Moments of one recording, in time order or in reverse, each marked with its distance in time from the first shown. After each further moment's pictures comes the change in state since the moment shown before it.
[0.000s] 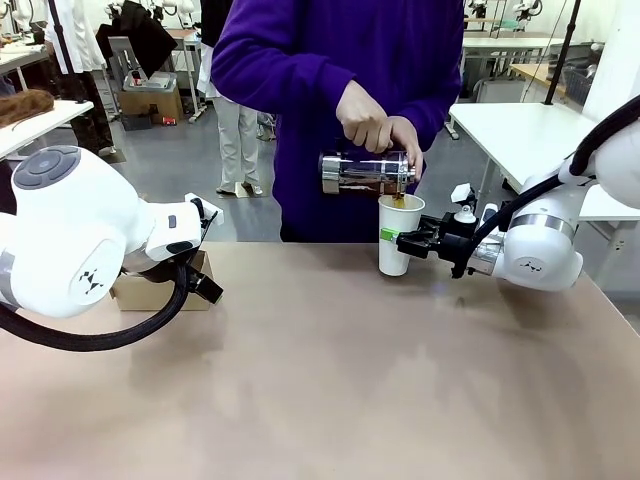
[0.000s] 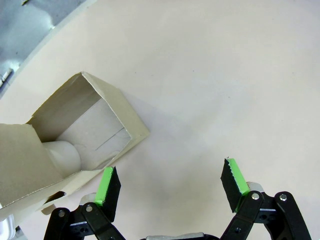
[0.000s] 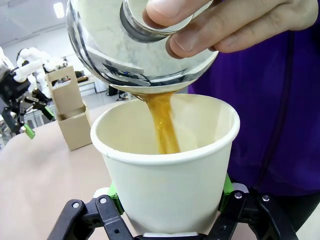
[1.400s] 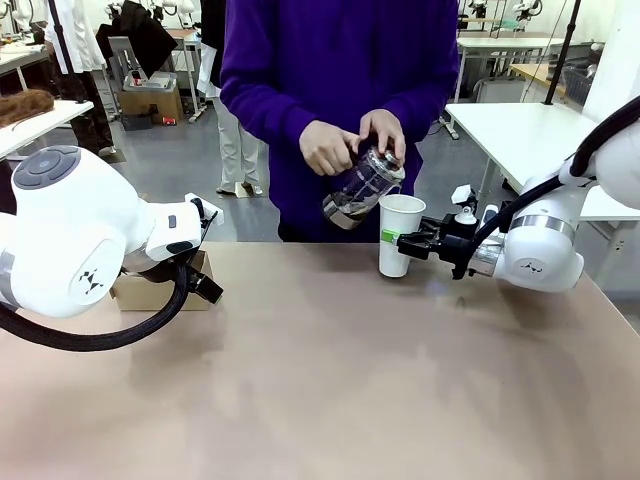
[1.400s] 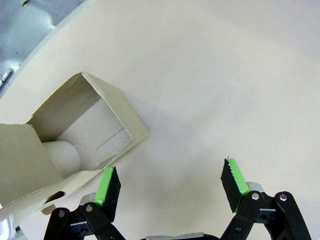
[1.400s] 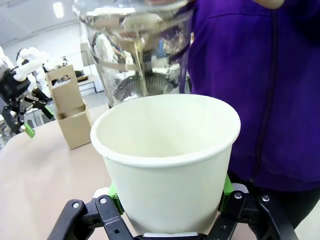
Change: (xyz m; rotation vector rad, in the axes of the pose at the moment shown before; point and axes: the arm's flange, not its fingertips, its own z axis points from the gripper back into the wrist) left arm 0.000 0.000 0.000 0.000 0.000 0.000; right arm -0.002 0.000 0.002 -0.002 0.004 -0.003
